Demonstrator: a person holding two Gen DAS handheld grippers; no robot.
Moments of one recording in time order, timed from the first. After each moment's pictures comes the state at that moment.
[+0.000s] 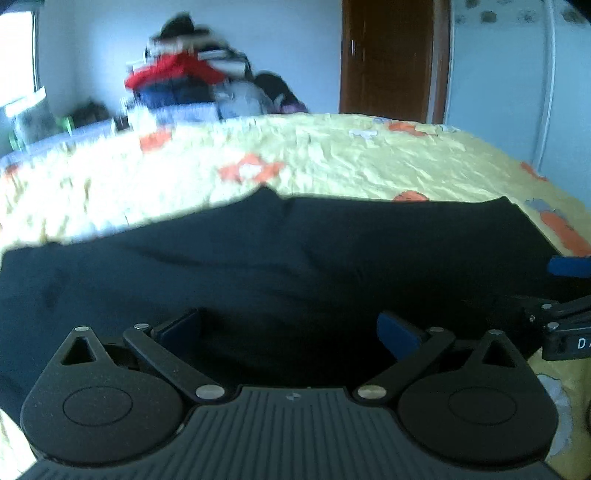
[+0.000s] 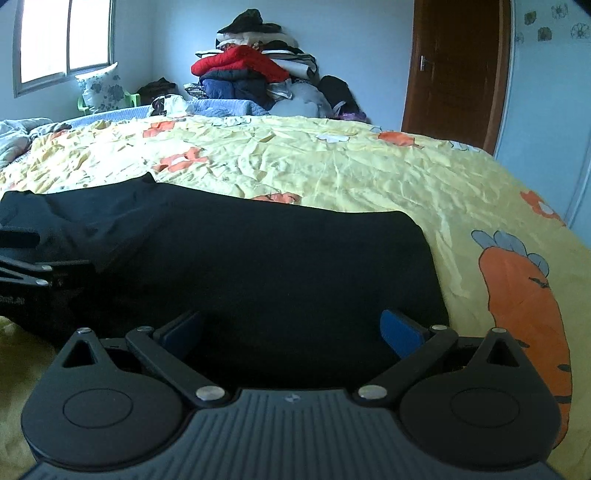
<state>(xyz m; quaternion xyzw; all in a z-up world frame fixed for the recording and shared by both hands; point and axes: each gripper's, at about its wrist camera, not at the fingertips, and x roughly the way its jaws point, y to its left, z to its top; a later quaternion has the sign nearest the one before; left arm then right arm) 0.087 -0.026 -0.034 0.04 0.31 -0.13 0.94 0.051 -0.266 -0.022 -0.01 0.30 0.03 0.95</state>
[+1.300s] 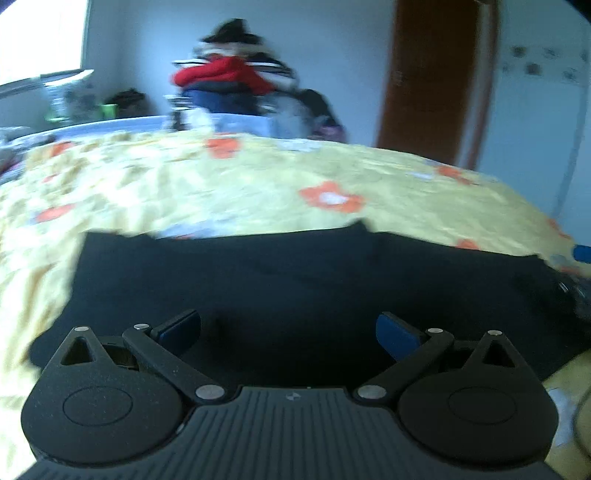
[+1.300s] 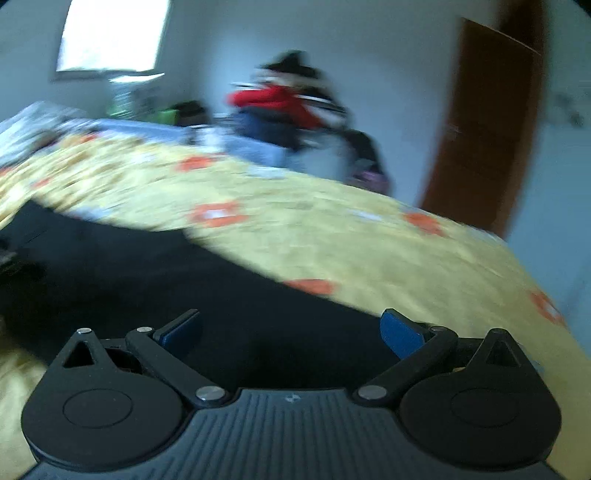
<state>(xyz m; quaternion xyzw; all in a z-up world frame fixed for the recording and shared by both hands) 0.082 0.050 0.000 -0.01 0.30 -0.10 0.95 0.067 -0.233 0.021 -0.09 0.23 0.04 0.97</state>
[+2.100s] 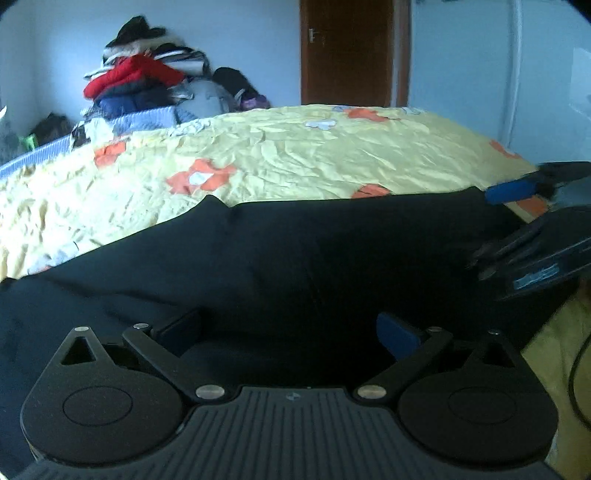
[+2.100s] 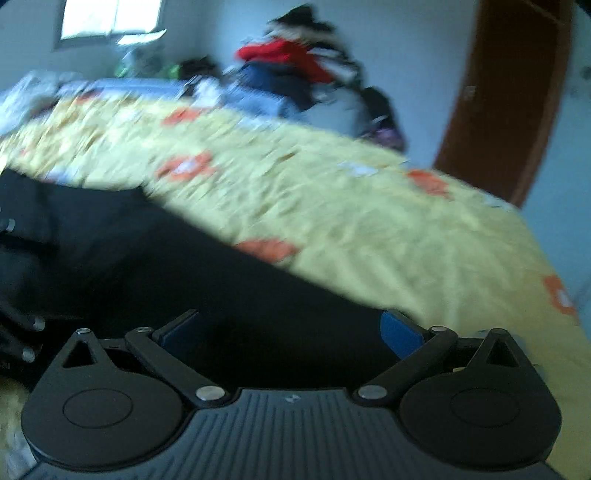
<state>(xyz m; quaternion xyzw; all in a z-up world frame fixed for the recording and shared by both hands) 0.099 -0.056 -0.028 0.10 0.32 -0.18 0.92 0.118 -0.266 -0.005 -0.13 0.32 0.09 0.94</state>
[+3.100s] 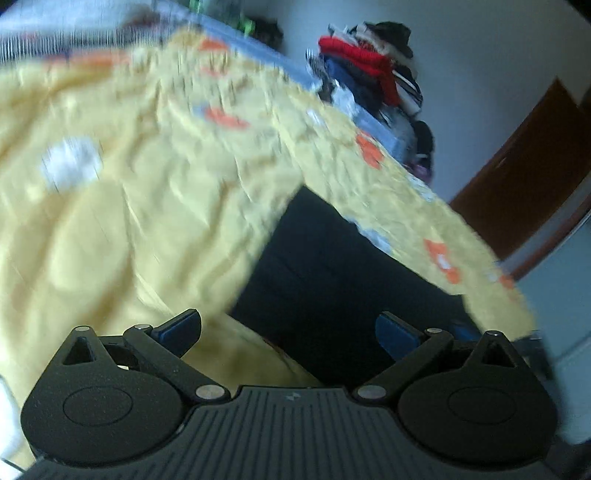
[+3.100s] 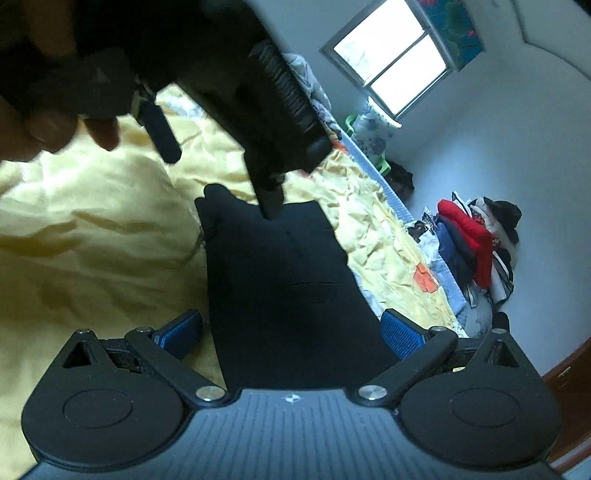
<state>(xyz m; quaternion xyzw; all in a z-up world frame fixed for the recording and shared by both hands) 0.043 0.236 0.008 -0.30 0.35 0.01 0.89 0.026 0.052 -0.023 -0.43 0.11 0.31 0.84</state>
